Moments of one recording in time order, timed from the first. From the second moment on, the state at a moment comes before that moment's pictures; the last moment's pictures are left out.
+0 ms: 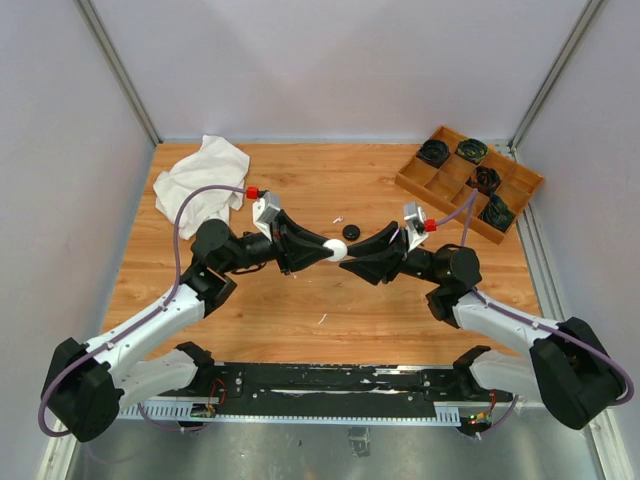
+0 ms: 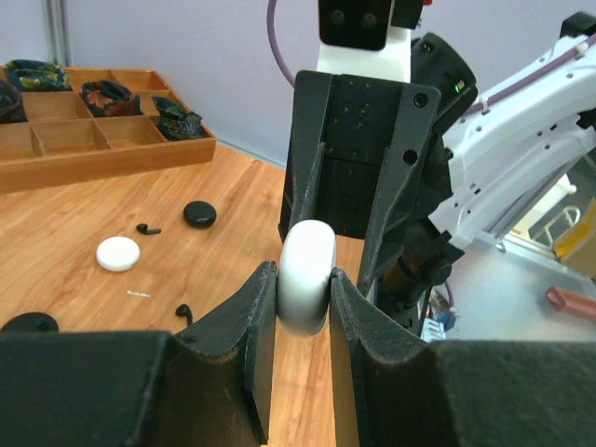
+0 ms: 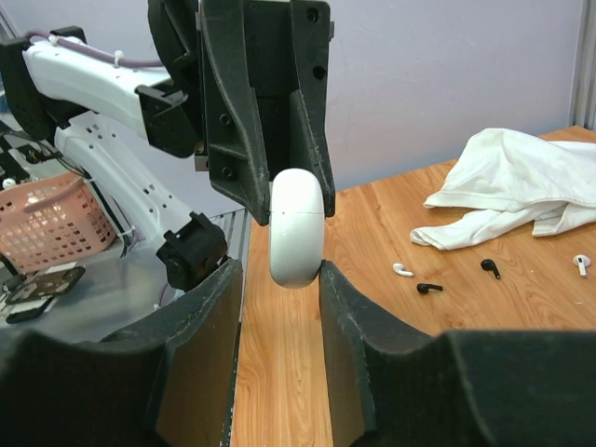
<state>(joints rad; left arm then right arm) -0.60 1.02 0.61 0.62 0.70 -0.46 0.57 1.16 0.40 1.26 -0.79 0.64</state>
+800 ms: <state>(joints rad) -0.72 1.02 0.82 0.12 0.66 -0.07 0.59 1.04 0.48 0.77 -0.91 0.32</state>
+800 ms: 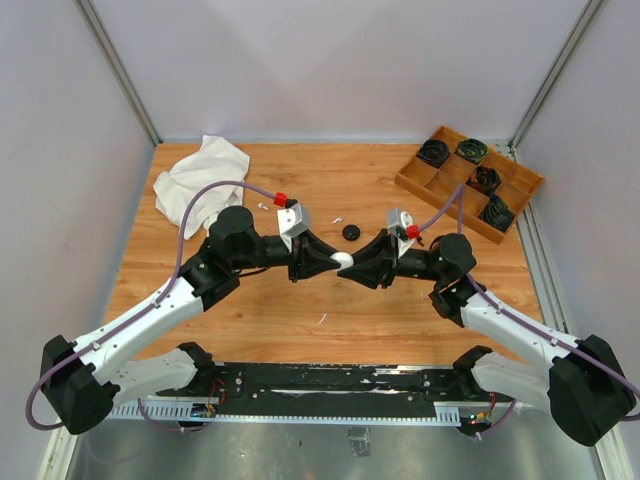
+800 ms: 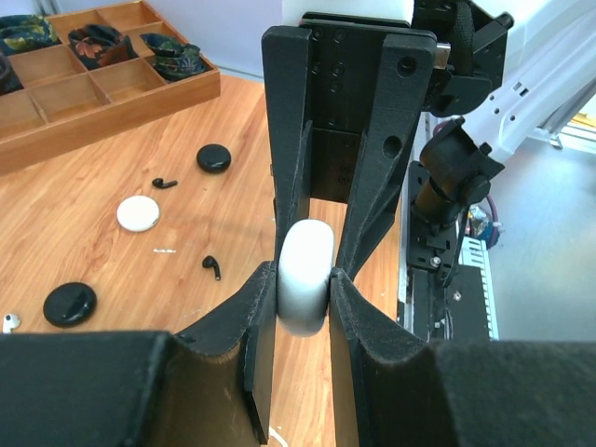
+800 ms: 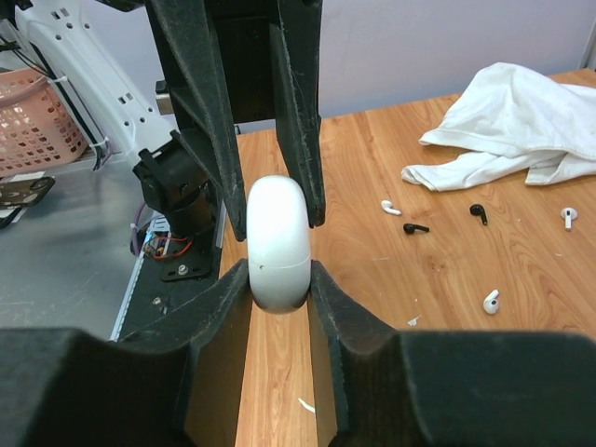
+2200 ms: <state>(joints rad) -0.72 1.00 0.79 0.12 0.57 -0.11 0.62 1.02 0.49 0.75 -0.91 0.26</state>
